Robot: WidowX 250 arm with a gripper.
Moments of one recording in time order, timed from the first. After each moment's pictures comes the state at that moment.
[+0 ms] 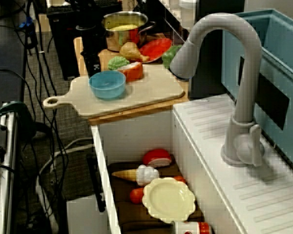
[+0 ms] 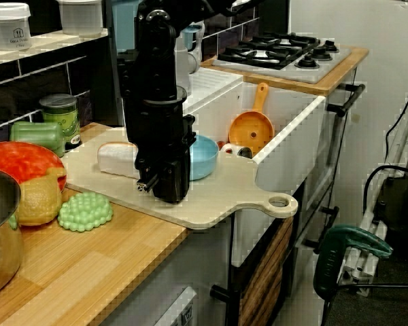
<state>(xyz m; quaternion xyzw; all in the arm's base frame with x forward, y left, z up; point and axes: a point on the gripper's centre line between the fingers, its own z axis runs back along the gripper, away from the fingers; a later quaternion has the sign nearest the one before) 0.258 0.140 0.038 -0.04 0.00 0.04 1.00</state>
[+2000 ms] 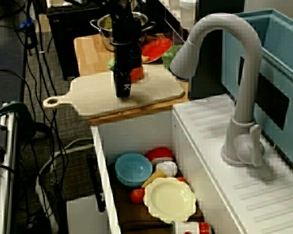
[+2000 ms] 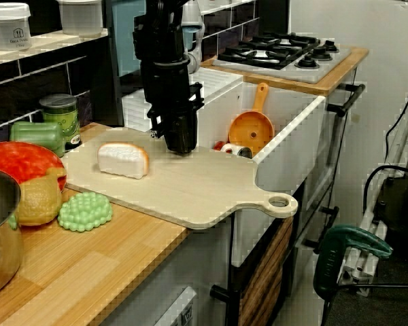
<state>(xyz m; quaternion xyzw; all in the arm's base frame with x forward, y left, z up) 0.302 0.050 0.038 -0.03 0.03 -0.01 1.00</state>
